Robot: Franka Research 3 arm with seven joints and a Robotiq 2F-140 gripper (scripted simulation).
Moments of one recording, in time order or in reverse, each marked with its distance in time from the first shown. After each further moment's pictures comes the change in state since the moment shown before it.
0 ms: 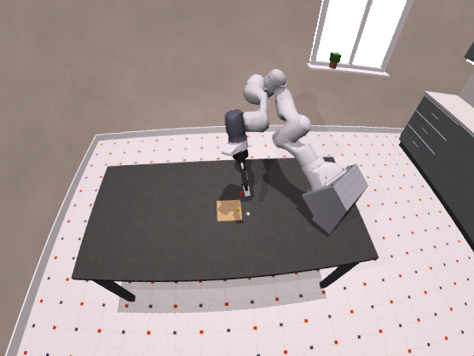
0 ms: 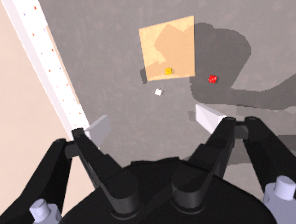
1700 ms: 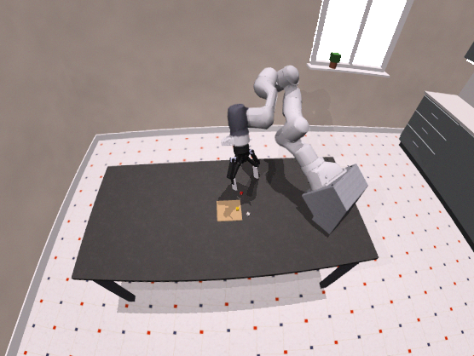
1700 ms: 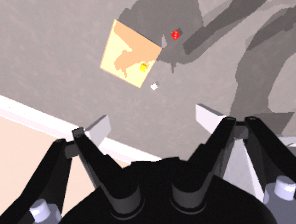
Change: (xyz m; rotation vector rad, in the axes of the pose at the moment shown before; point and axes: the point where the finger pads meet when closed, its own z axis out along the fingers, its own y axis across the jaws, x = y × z) arm -0.002 0.003 -0.021 0.071 0.013 0.906
